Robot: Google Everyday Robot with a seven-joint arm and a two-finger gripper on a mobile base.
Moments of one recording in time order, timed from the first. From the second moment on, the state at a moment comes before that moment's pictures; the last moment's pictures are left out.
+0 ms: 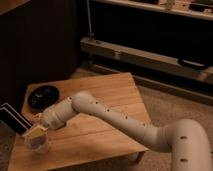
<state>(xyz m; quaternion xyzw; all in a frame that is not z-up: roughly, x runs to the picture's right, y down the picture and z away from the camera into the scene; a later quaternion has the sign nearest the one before) -0.308 0.162 0.592 0.53 -0.45 -0.70 0.18</state>
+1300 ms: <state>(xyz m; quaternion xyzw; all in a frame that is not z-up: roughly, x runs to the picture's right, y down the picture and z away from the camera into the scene) -0.285 0.168 0.567 0.61 -0.39 -0.67 0.16</state>
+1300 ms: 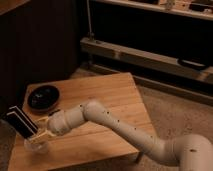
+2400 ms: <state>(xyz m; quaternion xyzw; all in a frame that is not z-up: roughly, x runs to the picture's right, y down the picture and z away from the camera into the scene) -0.323 0.162 0.546 0.63 -0.39 -0.66 0.13</state>
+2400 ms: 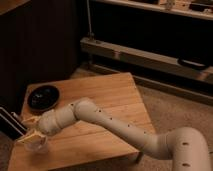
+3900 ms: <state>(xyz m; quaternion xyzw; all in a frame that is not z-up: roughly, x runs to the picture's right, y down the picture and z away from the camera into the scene) -0.335 0.187 0.630 0.61 -0.42 -0.64 0.18</state>
